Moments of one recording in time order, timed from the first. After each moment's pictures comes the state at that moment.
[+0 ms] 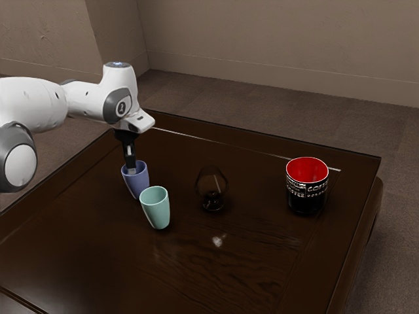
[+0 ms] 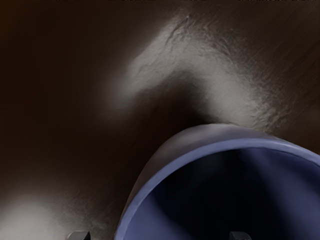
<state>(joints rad) 0.12 0.60 0.08 -1.47 0.05 2.01 0.99</state>
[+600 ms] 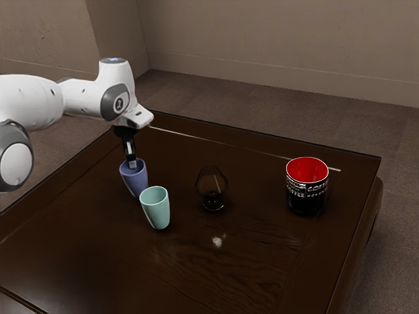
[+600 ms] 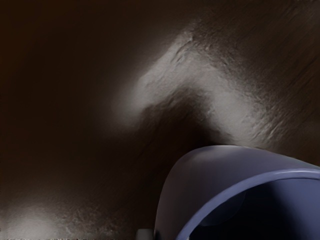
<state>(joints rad) 0.12 0.56 0.08 -1.49 0.02 2.03 1.00</state>
